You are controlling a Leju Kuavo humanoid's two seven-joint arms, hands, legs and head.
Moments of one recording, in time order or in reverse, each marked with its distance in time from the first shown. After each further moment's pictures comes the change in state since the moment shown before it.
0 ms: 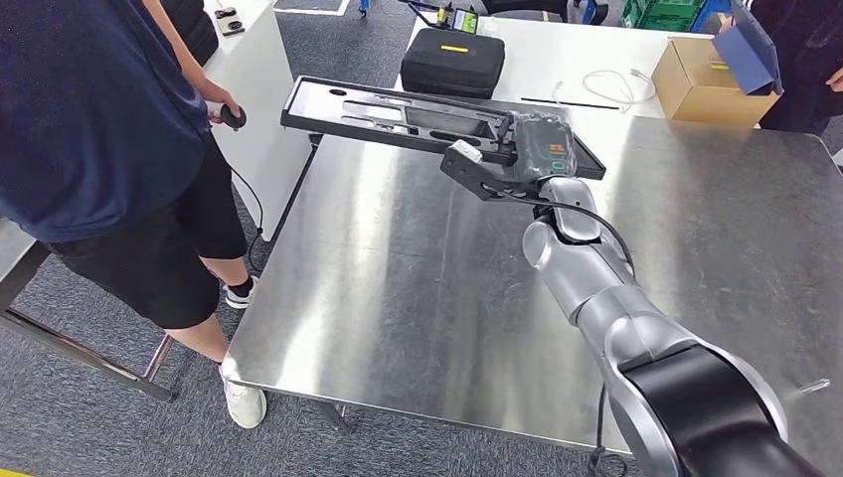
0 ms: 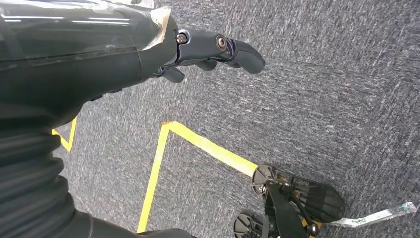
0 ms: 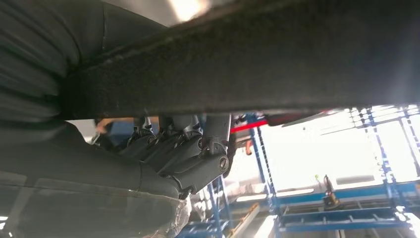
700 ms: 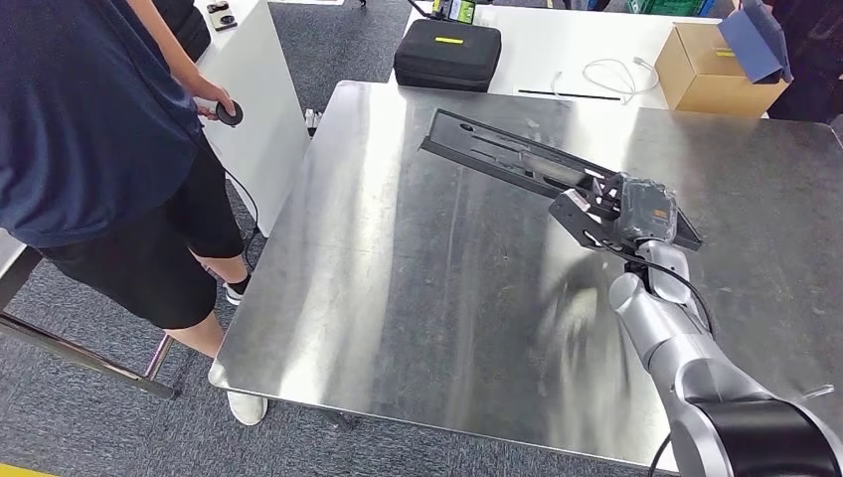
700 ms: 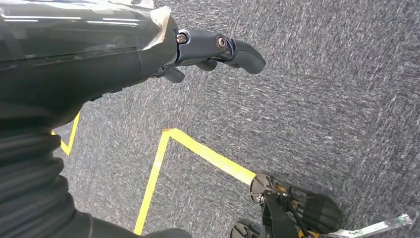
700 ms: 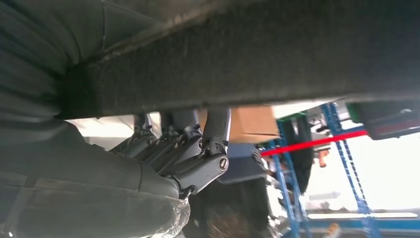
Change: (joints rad) left arm 0.006 0.000 0.001 0.000 0.013 0.035 -0.032; right arm 0.183 -0.231 -0.249 0.049 -0.078 -0.125 -0.142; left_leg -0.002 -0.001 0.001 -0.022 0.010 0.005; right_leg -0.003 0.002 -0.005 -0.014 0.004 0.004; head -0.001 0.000
